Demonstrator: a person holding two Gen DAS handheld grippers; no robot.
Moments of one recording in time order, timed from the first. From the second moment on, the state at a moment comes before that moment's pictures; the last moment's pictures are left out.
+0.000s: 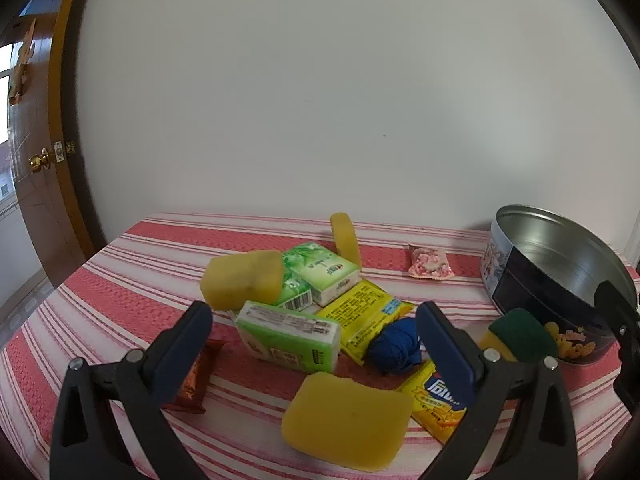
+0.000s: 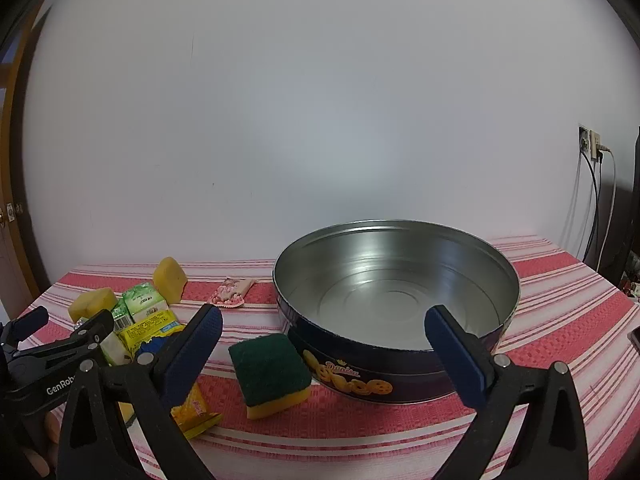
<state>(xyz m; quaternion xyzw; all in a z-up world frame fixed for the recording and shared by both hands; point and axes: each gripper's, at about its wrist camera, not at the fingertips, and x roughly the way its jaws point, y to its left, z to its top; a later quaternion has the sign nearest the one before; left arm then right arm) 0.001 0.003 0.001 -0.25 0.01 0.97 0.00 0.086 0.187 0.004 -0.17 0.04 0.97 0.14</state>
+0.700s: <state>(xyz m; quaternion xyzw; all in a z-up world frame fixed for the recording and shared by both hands) 0.006 -0.003 -0.002 -0.26 0.00 0.97 0.01 0.082 0.183 0.000 -0.19 0.05 0.97 0.12</state>
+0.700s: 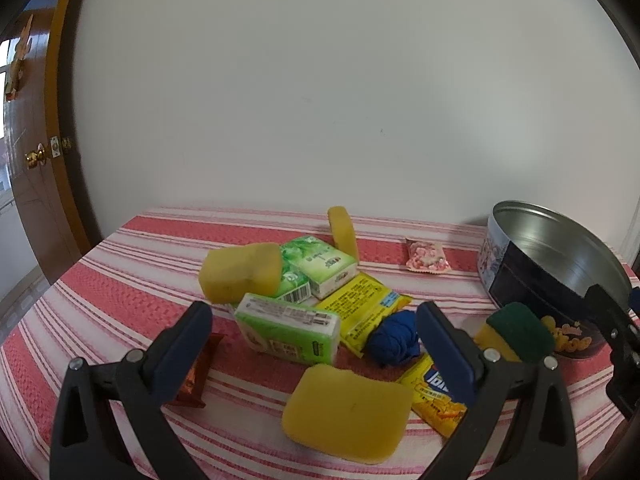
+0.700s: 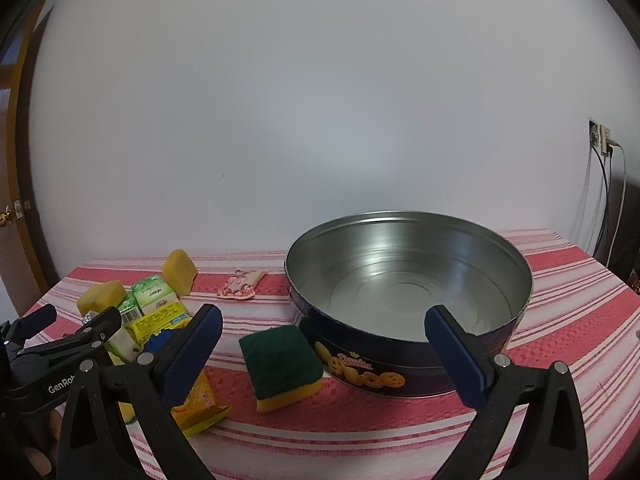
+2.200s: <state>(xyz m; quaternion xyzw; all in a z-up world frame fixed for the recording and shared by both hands) -0.005 0.003 -0.041 -0.41 0.01 0.91 0.08 -0.001 0.171 -0.058 -0.42 0.02 0.90 0.03</state>
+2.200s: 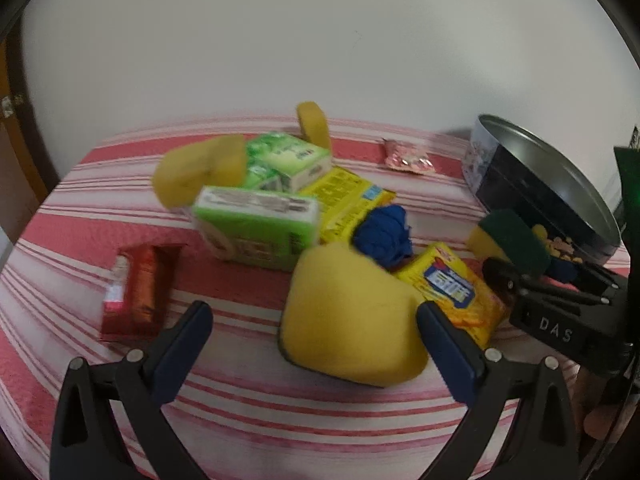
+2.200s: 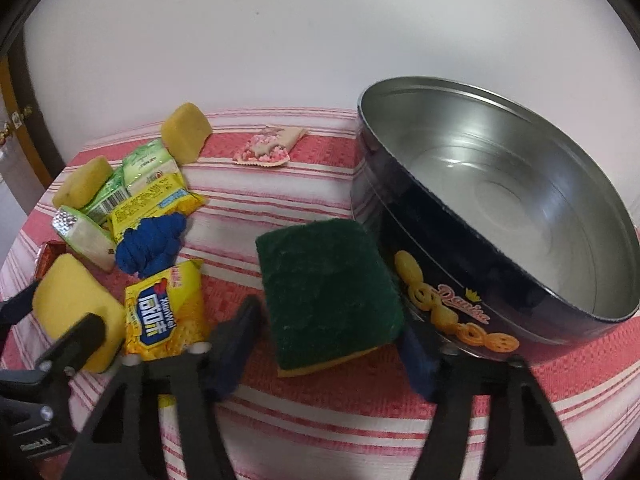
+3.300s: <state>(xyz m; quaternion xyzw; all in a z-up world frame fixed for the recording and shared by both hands) 0.017 0.020 0.015 -0.30 -0.05 0.95 0.11 0.056 0.193 0.018 -0.24 0.05 0.97 -0.02</state>
